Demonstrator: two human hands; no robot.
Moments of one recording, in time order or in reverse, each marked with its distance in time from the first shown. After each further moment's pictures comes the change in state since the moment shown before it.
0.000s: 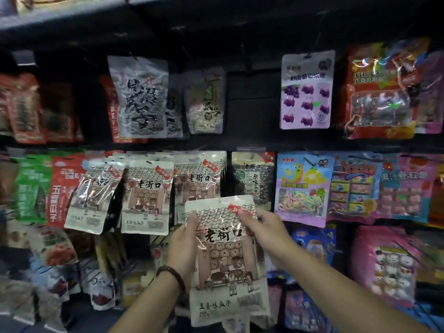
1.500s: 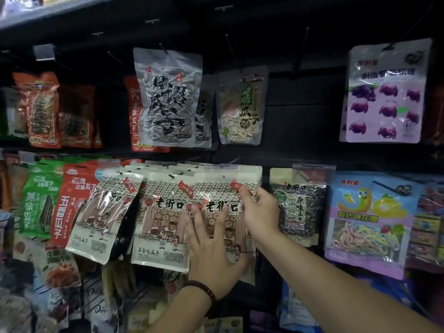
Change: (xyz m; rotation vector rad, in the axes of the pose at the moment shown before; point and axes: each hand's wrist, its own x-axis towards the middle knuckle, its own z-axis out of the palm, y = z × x) left_hand 0.138 -0.042 -0.005 0.965 0.068 0.502; right_hand 0.181 -0.020 0.125 0.088 0.328 -0.231
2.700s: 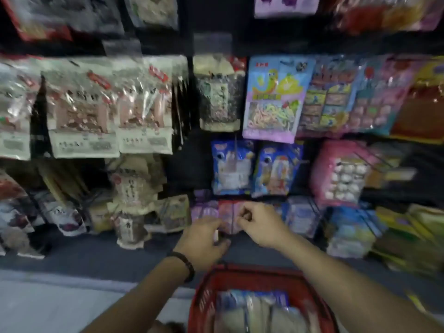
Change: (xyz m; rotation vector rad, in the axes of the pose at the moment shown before) left_hand -0.239 0.056 0.095 -0.134 -0.702 0.232; right_hand -0.236 0.106 -0.270 -0.757 -0.545 0.269
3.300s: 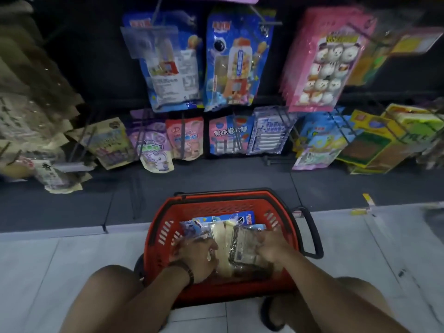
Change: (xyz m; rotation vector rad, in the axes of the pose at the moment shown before) left_hand -0.030 -0.050 0.292 0.015 -0.629 -0.195; right_hand -0.100 0.314 0.171 -0.063 -0.435 0.737
